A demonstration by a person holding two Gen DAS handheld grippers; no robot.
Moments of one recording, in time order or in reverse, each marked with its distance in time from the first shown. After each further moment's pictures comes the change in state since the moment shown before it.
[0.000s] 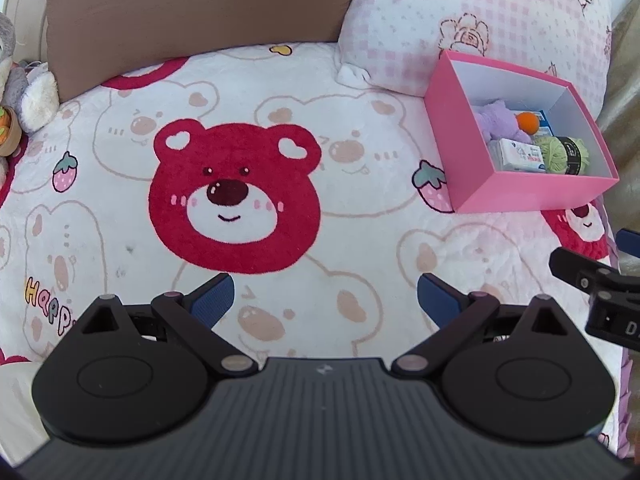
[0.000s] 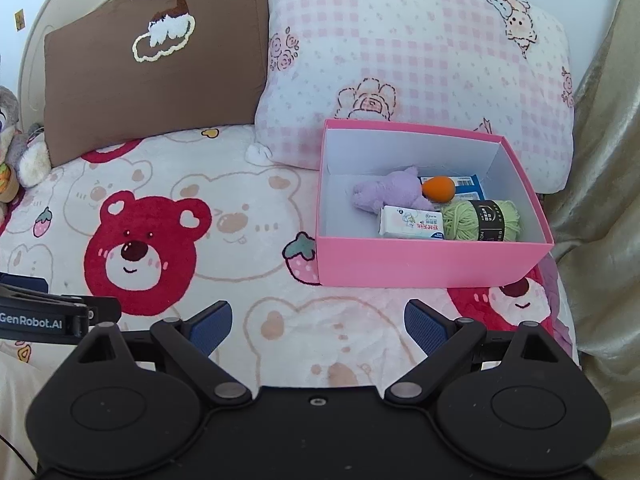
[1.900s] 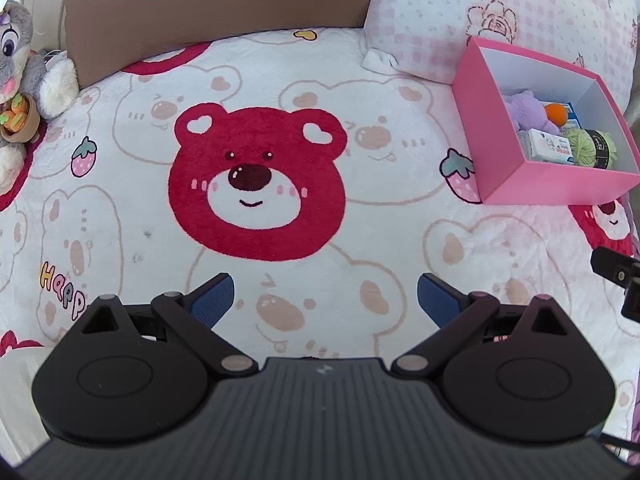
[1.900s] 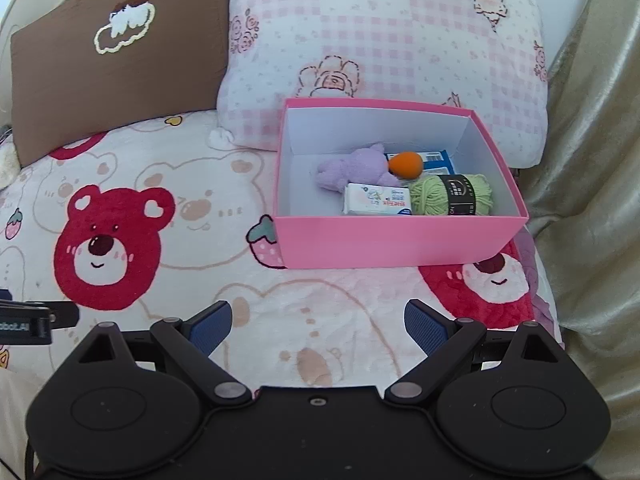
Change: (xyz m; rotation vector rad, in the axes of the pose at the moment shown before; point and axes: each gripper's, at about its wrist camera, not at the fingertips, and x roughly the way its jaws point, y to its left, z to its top) left arm 0.012 0.004 -0.004 -0.023 0.031 0.079; right arm 0.011 -0.019 -0.004 0.049 0.048 -0.071
